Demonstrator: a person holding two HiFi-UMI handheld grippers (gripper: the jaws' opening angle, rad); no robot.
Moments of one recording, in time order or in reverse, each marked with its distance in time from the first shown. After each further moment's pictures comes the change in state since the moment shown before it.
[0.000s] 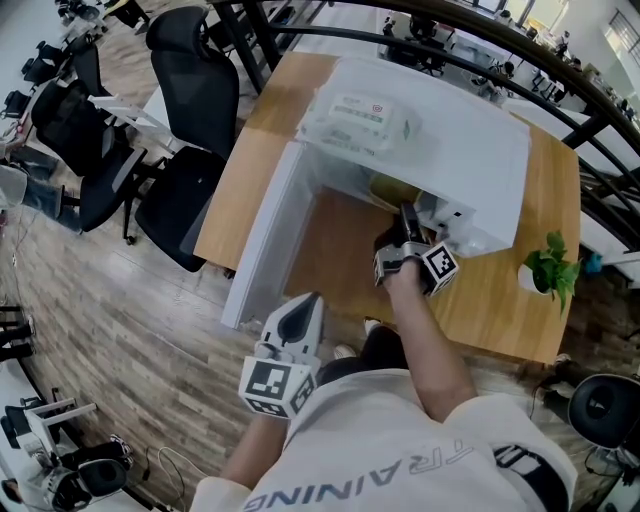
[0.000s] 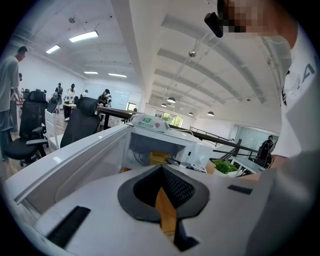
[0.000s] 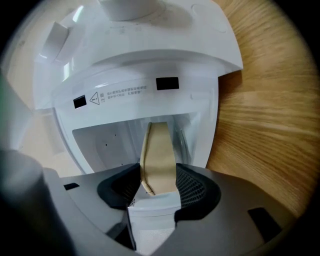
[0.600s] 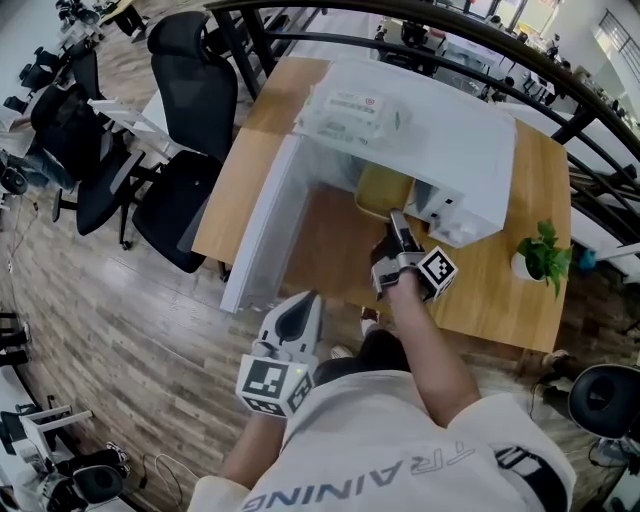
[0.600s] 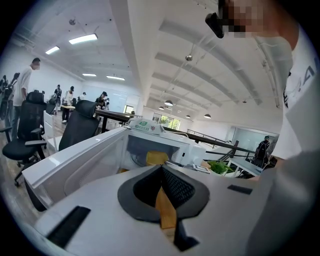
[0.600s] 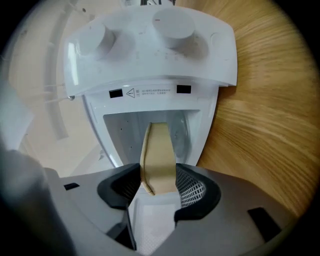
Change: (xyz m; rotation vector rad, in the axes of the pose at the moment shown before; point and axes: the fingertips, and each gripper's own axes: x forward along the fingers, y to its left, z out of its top) left arm -0.030 -0.015 -0.002 0.010 -0.036 -0.028; right arm -0.047 0.023 -0.029 -0.105 0.127 0.018
